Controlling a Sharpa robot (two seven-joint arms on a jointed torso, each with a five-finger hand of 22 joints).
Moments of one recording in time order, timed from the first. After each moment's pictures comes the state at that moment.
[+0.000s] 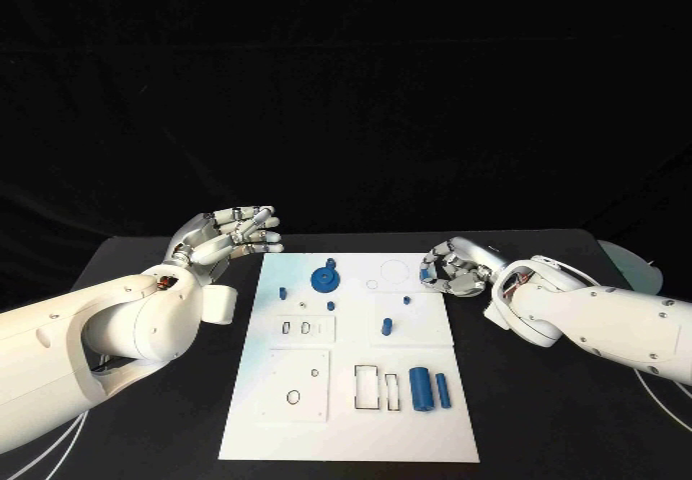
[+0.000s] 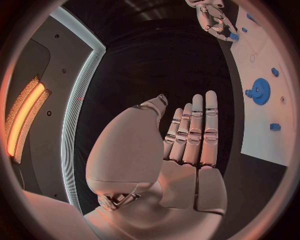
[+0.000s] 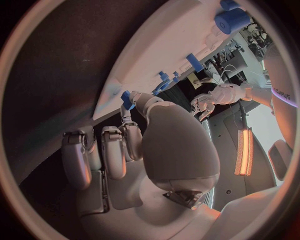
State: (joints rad) left arm 1.23 -0.92 -0.02 1.65 0.06 -0.40 0.42; left_hand 1.48 -0.16 0.38 0.27 0.06 0.79 0.21 0.28 0.18 1.01 0.16 0.12 0.07 1.02 0.11 0.41 0.34 0.17 0.94 0.21 0.55 0.27; right arm 1.19 -0.91 -0.12 1.36 -1.15 -0.44 0.12; right_hand 1.39 -0.14 0.49 0.15 0.22 0.93 0.14 0.33 0.41 1.42 0.05 1.41 1.31 1.47 -0.01 1.55 1.31 0.01 1.47 0.10 1.57 1.31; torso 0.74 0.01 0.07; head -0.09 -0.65
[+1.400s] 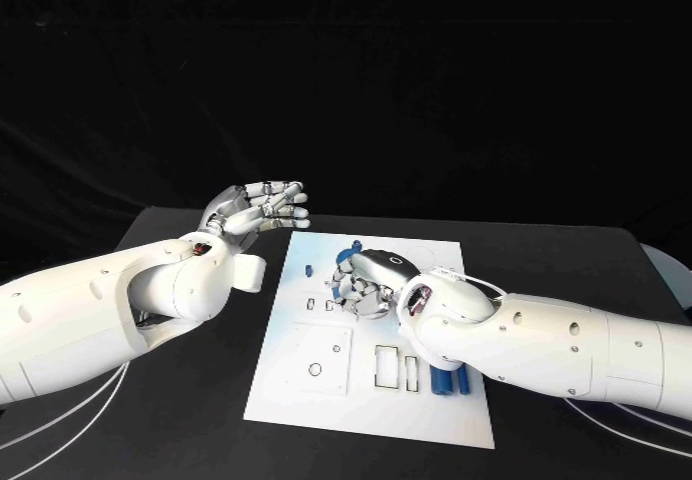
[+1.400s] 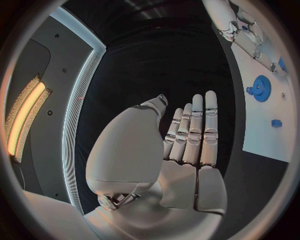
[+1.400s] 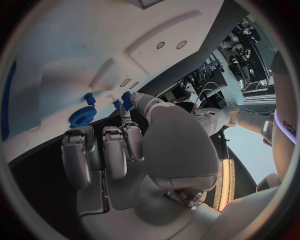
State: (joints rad) left arm 1.23 -0.89 -0.02 1.61 0.06 -0.39 0.41; left_hand 1.48 -0.16 0.38 0.27 0.06 0.79 0.21 0.28 0.18 1.01 0.16 0.12 0.07 1.02 0.11 0.41 0.34 0.17 0.93 0.20 0.55 0.27; right arm 1.16 -0.58 -0.13 1.52 -1.48 -0.44 -0.22; right_hand 1.36 -0.12 0.50 0.15 0.23 0.93 0.13 0.33 0.41 1.42 0.04 1.41 1.31 1.47 -0.03 1.55 1.31 0.01 1.46 0.09 1.57 1.31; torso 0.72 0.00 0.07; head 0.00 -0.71
